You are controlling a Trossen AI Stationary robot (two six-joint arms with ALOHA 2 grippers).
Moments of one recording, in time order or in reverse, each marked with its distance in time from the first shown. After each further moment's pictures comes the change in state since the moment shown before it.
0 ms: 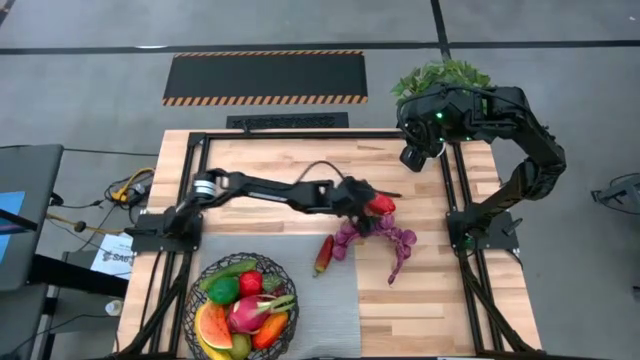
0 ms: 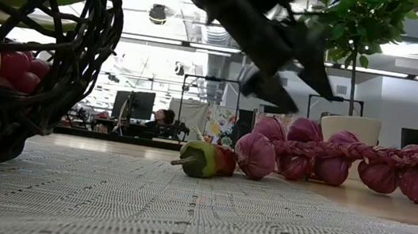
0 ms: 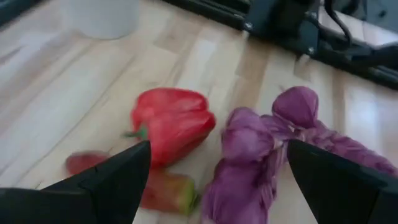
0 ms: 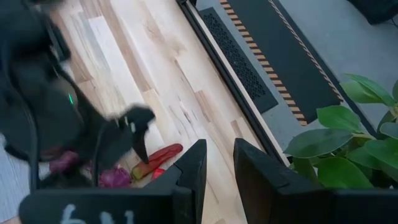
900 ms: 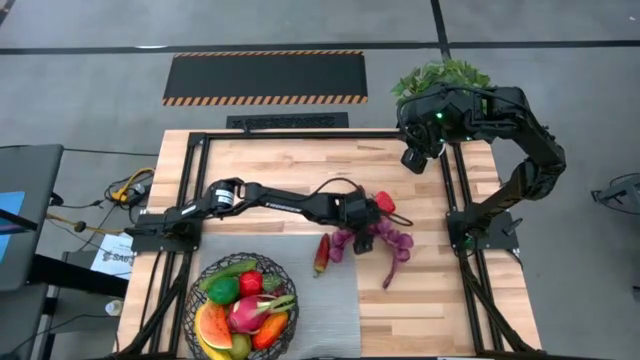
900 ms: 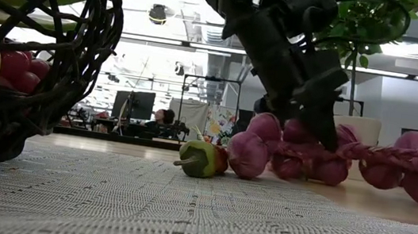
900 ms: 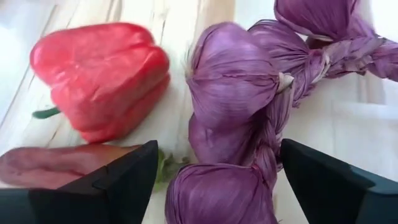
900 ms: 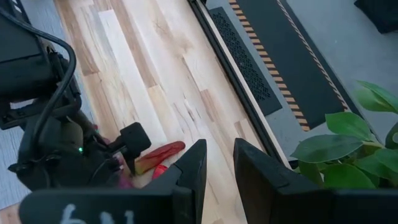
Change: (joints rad) left arm -0.050 0.205 0.249 -0.286 0.024 0.236; right arm 0.000 0.000 0.000 -0.001 -0.029 -0.050
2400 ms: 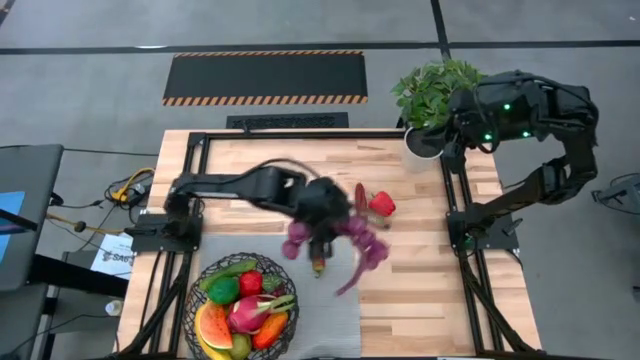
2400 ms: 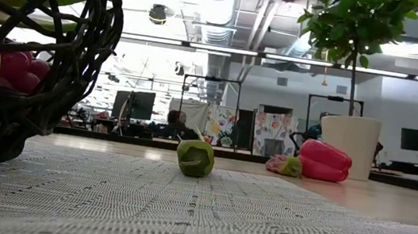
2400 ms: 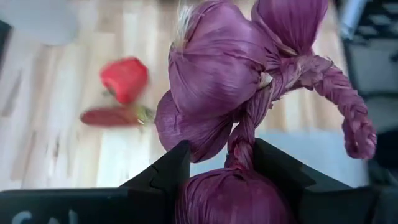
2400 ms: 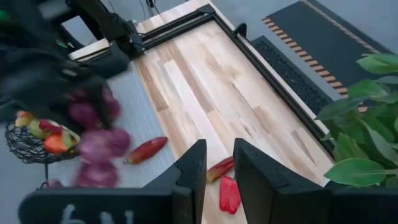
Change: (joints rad) left arm -0.125 -0.316 0.416 -0.783 0.052 -0.037; right arm 0.000 -0.162 0.044 0.008 -0.203 0.198
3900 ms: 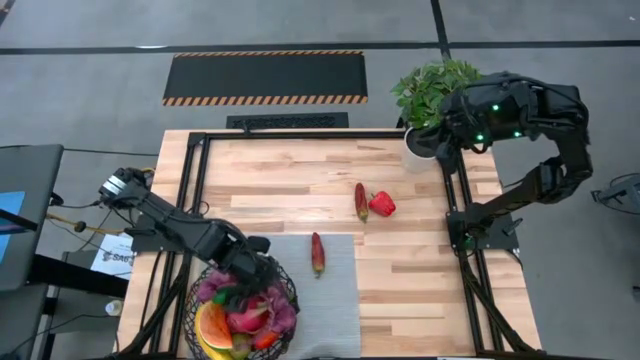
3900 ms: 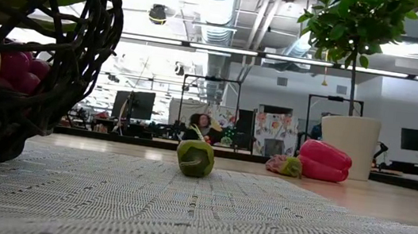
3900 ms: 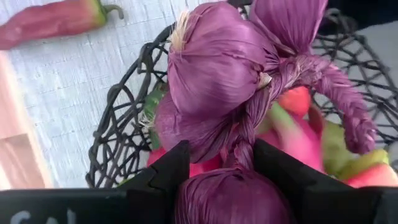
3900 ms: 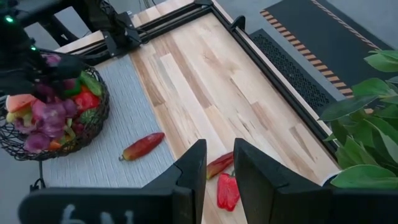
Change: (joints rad) left arm -0.387 -0.499 -0.938 0.153 0.152 -0.192; right arm 0.000 0.028 -0.001 -0.008 0.003 0.001
